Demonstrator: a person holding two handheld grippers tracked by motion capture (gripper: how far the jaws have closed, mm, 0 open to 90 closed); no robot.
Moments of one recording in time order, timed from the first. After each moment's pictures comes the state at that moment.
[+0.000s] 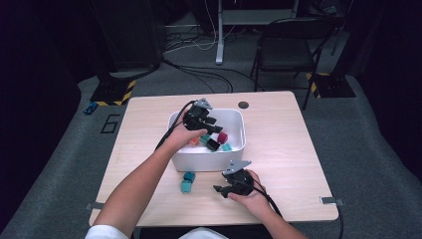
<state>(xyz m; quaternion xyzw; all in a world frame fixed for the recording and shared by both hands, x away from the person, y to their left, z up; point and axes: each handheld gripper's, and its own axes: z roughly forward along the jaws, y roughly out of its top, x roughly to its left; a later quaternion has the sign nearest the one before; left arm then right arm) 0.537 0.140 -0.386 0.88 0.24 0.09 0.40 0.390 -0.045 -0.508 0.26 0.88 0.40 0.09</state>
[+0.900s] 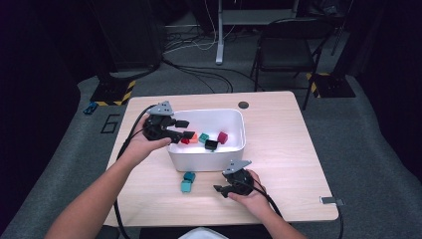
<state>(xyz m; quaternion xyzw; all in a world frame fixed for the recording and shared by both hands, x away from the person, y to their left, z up) 0.457 0.231 -0.331 0.86 0.21 0.10 0.45 0.390 -0.045 -0.508 0.27 0.87 0.39 0.09</state>
